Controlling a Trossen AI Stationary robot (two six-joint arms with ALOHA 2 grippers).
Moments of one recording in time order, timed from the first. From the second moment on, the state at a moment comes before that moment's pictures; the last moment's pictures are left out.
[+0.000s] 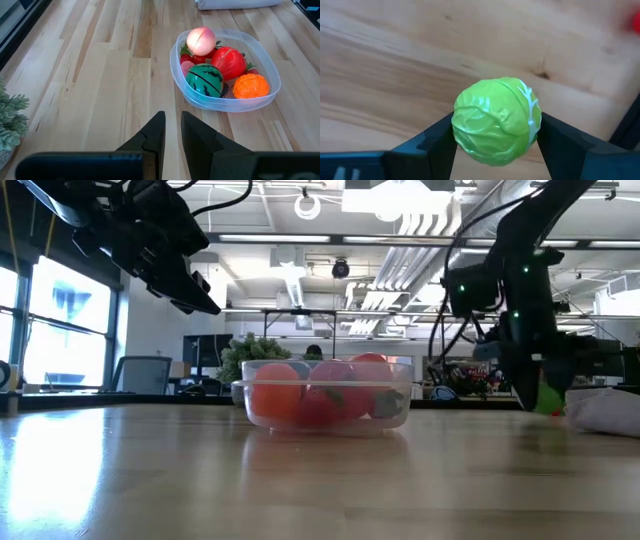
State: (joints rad) left arm 0.60 0.98 0.52 -0.21 0.42 0.26; right arm -0.48 1.42 0.69 -0.90 0.06 0.78
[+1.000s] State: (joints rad) left arm 0.60 0.98 0.52 -0.21 0.43 0.26; right arm -0.10 0.91 0.75 -0.47 0.22 0.67
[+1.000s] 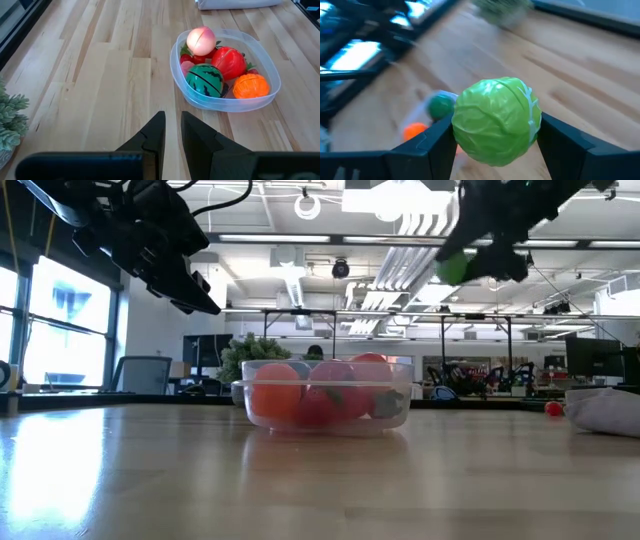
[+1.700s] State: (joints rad) left arm 0.60 0.98 0.52 -0.21 0.42 0.26; right arm 0.20 1.03 0.75 -0.02 0.23 0.37
